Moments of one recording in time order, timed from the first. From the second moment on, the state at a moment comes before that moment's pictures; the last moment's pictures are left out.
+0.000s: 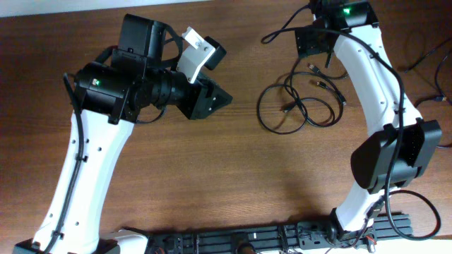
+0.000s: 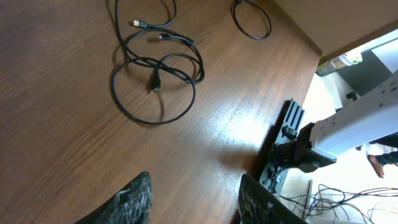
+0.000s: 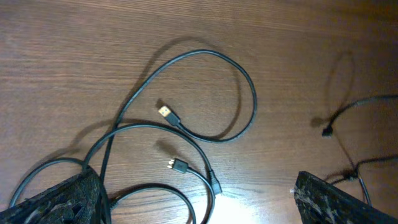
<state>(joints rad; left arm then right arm) -0.38 1.53 1.77 -1.23 0.70 0.22 0.12 1.91 1.85 -1.08 0.36 0.02</state>
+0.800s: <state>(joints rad) -0.38 1.53 1.77 -1.23 0.70 0.22 0.03 1.92 1.56 -1.12 -0.17 0.11</state>
